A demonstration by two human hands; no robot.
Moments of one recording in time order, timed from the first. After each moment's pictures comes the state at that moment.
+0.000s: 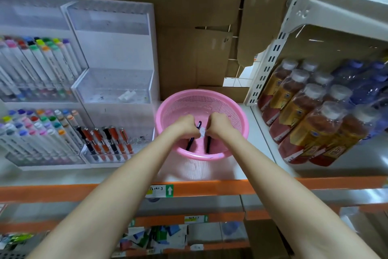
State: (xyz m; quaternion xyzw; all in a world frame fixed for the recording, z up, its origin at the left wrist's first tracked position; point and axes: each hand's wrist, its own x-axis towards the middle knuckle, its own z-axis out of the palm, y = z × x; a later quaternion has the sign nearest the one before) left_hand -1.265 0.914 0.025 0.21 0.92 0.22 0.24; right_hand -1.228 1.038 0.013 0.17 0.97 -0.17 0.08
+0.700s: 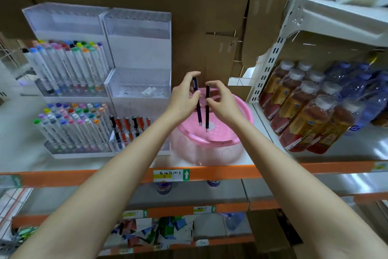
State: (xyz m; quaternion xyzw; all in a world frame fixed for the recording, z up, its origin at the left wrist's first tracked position) left_hand -1.241 0.858 0.086 0.28 0.81 0.50 -0.06; right_hand -1.195 0.991 0.075 0.08 0.86 -0.47 -0.18
